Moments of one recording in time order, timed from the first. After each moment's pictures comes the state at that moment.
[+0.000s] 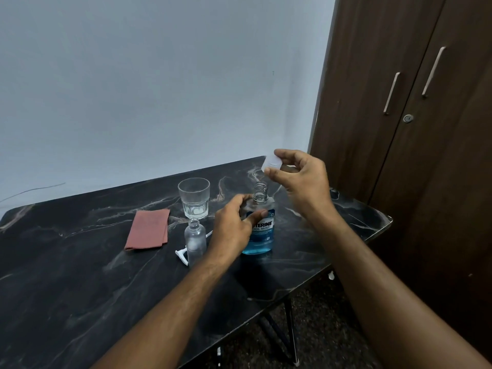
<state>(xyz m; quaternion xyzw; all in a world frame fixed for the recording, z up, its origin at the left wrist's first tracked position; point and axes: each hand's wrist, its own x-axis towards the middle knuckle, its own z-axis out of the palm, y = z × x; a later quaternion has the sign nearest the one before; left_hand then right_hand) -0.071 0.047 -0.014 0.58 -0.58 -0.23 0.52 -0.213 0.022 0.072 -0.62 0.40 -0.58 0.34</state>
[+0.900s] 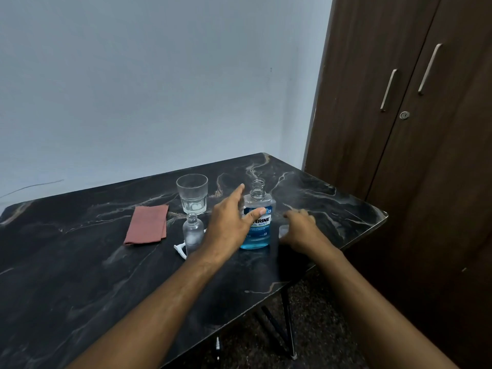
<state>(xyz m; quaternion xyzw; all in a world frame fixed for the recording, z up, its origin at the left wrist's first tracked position) -0.070 0.061 -0.006 0.62 -0.61 -0.16 0.46 -0.246 0.004 -0.027 -0.74 0.63 -0.15 0.16</state>
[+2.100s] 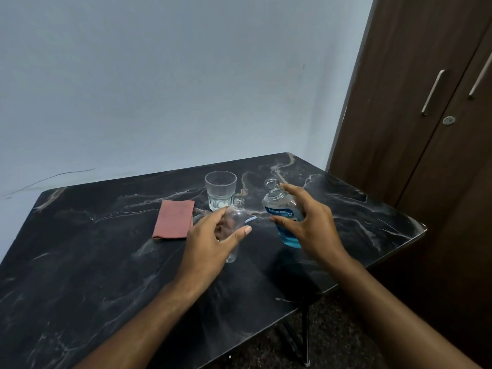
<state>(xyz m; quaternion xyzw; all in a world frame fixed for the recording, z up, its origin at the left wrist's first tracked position) 0.008 0.112 -0.040 0.58 -0.57 -0.15 0.56 -0.195 0.036 -0.003 -0.77 0.39 -0.45 0.23</state>
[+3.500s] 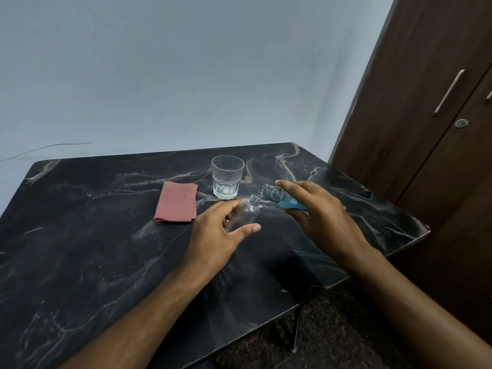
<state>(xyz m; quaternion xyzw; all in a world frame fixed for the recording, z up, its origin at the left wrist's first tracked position) 0.015 0.104 -0.058 0.56 -0.58 -0.15 0.57 -0.197 0.039 0.009 -0.89 0.33 -0.29 -0.07</state>
